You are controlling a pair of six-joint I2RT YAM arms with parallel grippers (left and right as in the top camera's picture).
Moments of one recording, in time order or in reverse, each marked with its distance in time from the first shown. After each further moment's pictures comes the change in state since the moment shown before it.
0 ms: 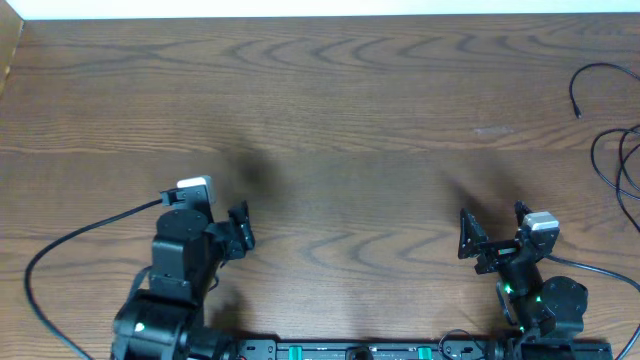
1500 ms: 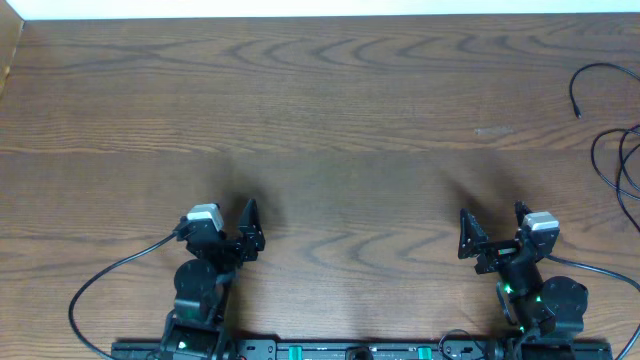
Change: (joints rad) left arm 0.036 -0.340 -0.655 0.779 0.034 -0.012; right arm 0.000 0.000 0.000 0.000 0.000 0.000
